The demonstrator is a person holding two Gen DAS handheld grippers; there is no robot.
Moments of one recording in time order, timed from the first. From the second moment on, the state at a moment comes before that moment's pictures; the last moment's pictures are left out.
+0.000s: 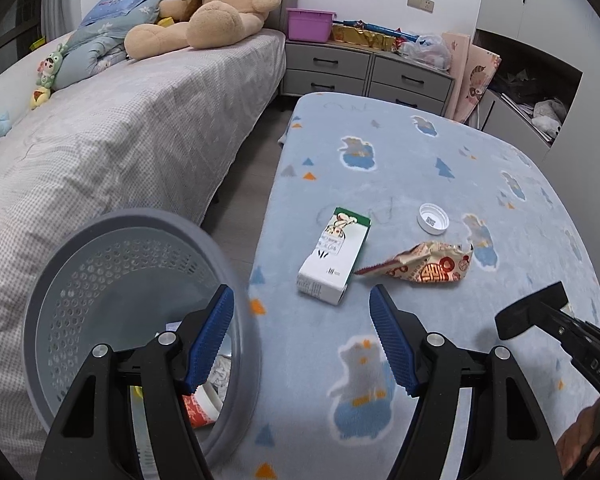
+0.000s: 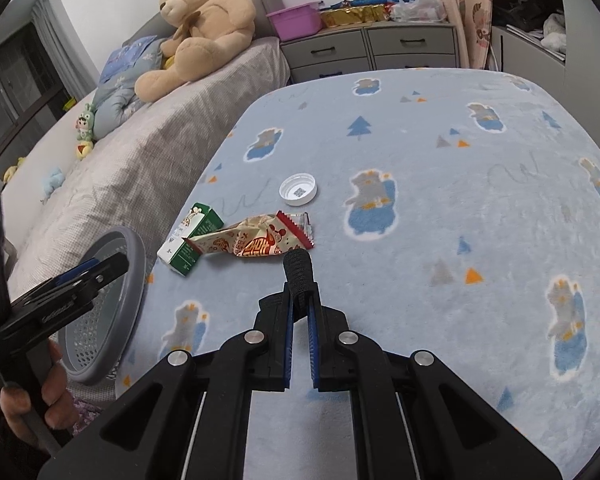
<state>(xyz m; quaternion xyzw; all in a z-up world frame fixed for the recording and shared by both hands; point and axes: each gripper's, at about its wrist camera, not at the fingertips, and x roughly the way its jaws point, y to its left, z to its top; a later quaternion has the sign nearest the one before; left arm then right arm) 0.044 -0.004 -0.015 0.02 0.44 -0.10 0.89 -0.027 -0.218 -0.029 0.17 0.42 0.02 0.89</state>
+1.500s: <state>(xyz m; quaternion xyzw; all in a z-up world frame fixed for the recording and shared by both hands) 0.110 -0.040 -0.042 0.06 0.47 -0.11 0.87 -0.029 -0.230 -0.032 0.19 0.41 0.04 0.89</state>
